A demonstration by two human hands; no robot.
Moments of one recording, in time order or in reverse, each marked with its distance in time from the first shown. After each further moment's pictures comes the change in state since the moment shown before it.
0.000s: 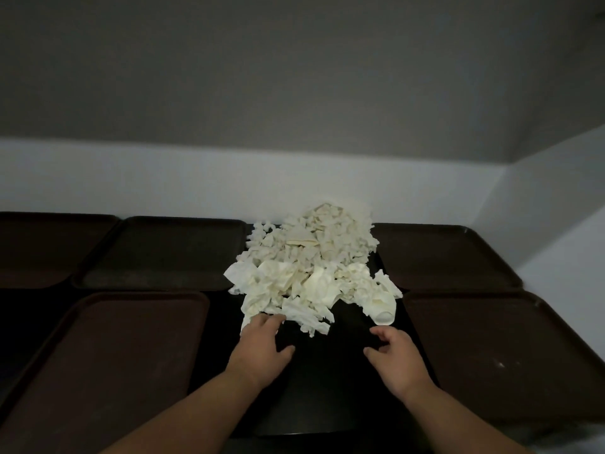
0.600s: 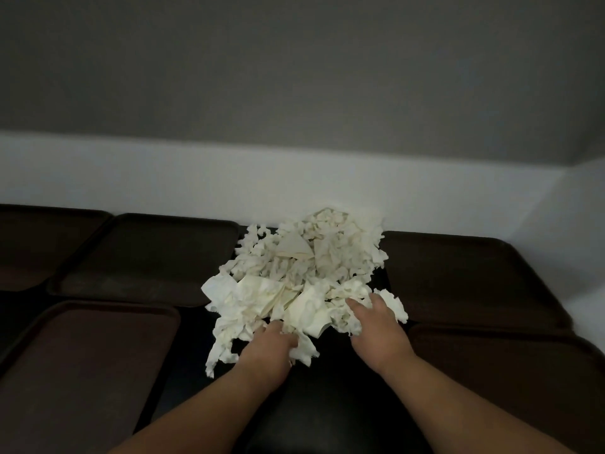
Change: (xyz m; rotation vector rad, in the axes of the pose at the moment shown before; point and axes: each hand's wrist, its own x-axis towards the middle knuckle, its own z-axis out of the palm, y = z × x) left_hand 0.098 0.061 0.044 0.387 -0.265 -0.040; right_hand 0.150 -0.024 -0.024 -0.577 -0.191 -0.270
